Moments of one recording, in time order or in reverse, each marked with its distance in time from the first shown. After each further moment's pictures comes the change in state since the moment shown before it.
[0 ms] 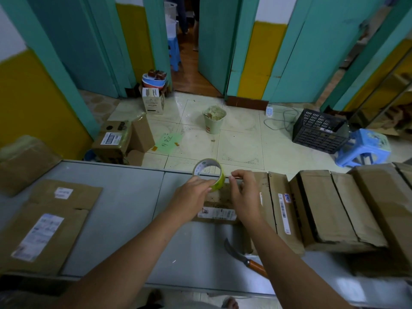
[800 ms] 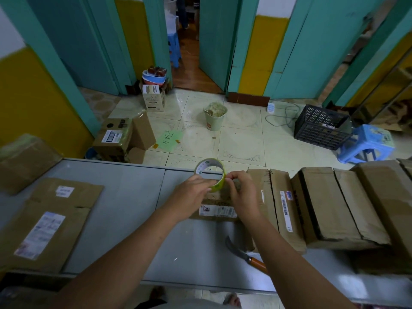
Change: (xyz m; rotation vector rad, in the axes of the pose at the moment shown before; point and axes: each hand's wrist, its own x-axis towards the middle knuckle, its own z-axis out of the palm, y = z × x) left_hand 0.000 -0.009 -0.006 -0.046 -0.082 0.059; right_hand 0.003 0.009 0.007 -0.130 -0.060 -0.098
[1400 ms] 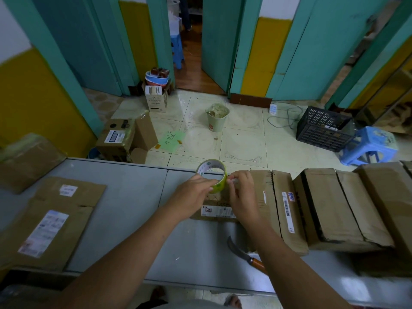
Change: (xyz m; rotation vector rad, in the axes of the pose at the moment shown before) left_hand 0.001 0.005 -0.006 0.018 -0.024 -0.030; right_hand -0.005 0.005 0.008 0.010 0.026 -0.093
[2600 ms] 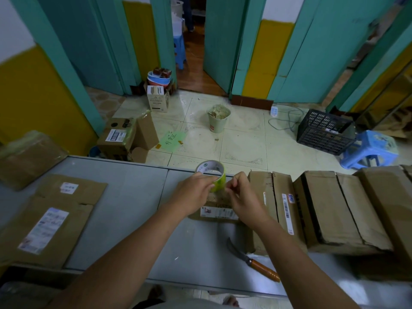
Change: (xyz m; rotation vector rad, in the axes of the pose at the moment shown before) left_hand 0.012 -0.001 0.006 0.109 0.039 -0.066; right_hand -0.004 -0.022 -0.033 0.159 -0.332 0.080
